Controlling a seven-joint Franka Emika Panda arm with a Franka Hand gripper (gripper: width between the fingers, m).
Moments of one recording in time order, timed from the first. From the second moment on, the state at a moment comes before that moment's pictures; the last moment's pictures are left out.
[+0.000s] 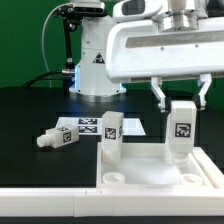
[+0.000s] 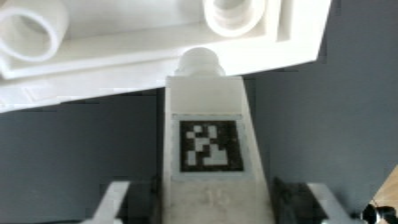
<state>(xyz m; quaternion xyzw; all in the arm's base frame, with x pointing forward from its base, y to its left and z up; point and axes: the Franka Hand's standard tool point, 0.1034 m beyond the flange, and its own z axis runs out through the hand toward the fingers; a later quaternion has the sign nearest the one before) 0.636 0.082 0.132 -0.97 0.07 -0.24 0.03</state>
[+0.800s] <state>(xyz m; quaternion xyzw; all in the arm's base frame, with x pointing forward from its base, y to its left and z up) 0.626 0.104 0.105 -0.97 0.05 -0.23 0.03</state>
